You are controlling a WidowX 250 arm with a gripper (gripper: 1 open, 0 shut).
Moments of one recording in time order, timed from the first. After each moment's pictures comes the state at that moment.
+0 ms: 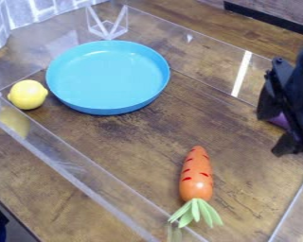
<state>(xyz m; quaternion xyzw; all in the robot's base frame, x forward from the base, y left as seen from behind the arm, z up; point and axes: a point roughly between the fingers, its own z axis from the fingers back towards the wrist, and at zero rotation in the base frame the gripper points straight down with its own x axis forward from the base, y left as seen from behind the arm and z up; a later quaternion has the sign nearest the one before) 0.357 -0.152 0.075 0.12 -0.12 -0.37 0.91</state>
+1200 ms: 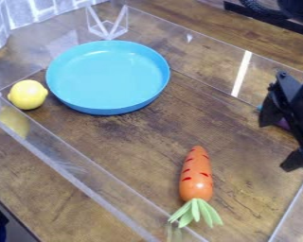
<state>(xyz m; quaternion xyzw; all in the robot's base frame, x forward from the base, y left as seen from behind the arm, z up) 0.363 -0.167 0.067 0.13 -0.13 -0.34 0.92</state>
